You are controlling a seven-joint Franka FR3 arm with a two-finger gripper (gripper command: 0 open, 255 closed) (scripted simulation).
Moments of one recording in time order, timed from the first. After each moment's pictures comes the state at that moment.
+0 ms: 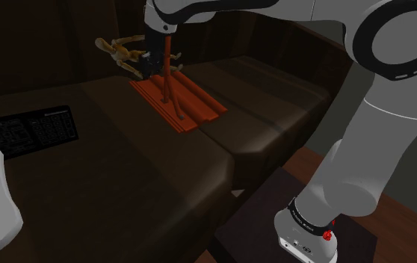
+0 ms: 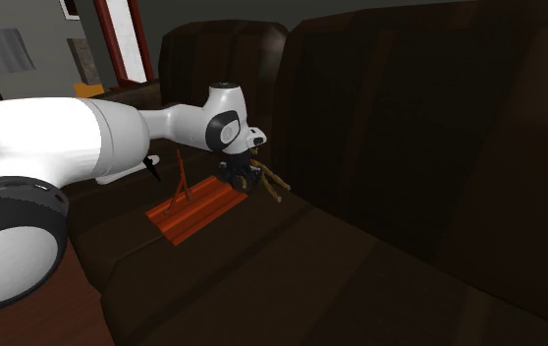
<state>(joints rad) 0.21 0.13 0.14 -1.70 0.01 2.01 -0.14</state>
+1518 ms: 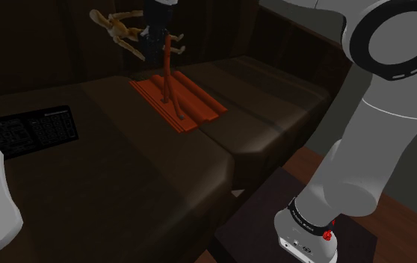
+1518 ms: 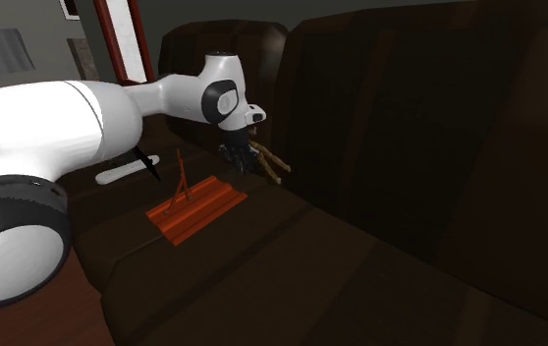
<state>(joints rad) 0.21 0.14 0.14 -1.51 0.01 1.84 -0.13</state>
